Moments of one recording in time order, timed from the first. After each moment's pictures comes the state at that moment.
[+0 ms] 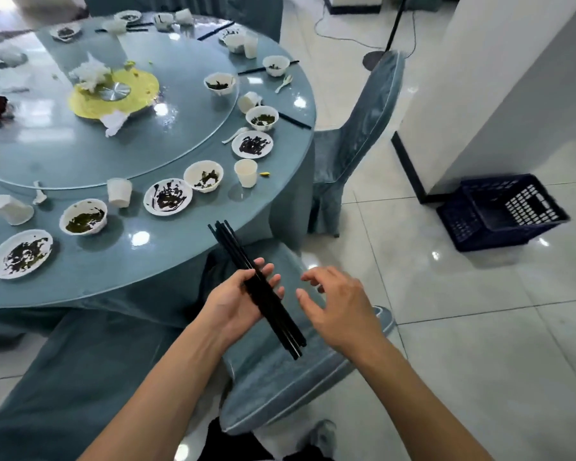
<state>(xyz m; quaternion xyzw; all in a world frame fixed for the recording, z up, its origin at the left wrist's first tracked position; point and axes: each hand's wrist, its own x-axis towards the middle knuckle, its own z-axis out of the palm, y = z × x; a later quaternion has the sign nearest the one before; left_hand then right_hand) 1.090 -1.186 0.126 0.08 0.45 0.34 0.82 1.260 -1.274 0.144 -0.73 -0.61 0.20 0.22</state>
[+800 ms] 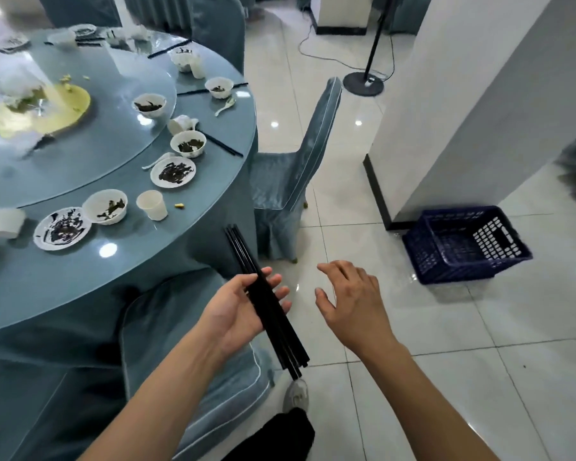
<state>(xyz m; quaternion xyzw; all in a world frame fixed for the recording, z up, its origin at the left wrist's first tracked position) 1.363 -1.168 0.140 0.07 0.40 0.32 0.85 1.562 -1.235 0.127 -0.76 -0.63 0.09 0.15</state>
